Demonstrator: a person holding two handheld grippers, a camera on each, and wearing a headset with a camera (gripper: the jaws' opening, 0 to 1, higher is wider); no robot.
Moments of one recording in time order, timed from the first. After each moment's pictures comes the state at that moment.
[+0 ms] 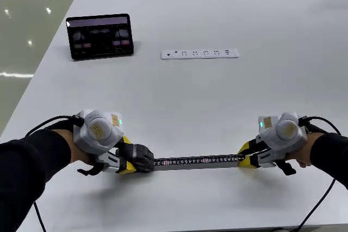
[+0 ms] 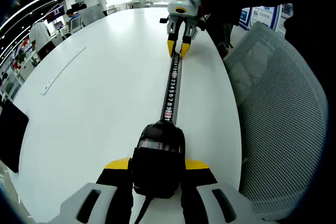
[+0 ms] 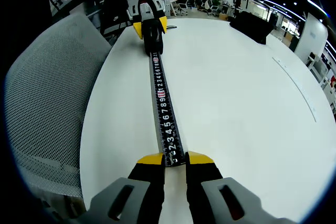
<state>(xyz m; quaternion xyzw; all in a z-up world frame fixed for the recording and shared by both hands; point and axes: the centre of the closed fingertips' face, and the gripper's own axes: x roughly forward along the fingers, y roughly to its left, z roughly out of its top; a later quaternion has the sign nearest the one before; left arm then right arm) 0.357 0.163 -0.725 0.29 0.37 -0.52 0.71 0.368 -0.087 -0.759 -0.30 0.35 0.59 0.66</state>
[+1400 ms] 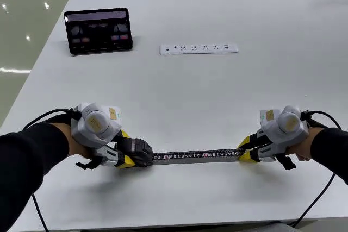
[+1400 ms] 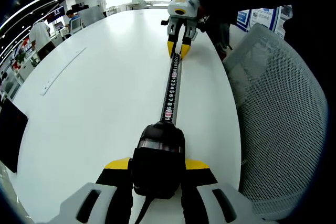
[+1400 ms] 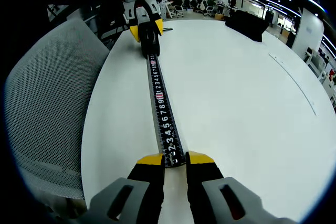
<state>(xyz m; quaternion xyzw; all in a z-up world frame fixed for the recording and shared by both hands) 0.356 0.161 -0.722 0.28 0.37 -0.52 0.72 0.368 -0.090 -0.759 -0.28 0.35 0.58 0.67</state>
